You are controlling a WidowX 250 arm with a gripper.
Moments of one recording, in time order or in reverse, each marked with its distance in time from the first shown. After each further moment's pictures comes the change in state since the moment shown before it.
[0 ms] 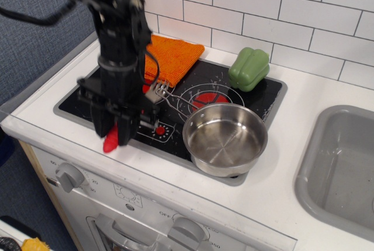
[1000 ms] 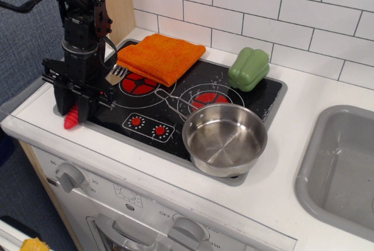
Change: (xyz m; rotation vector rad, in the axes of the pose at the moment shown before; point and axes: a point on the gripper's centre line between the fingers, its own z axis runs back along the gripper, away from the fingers) arm 0.023 0.082 -0.030 0.134 0.047 0.038
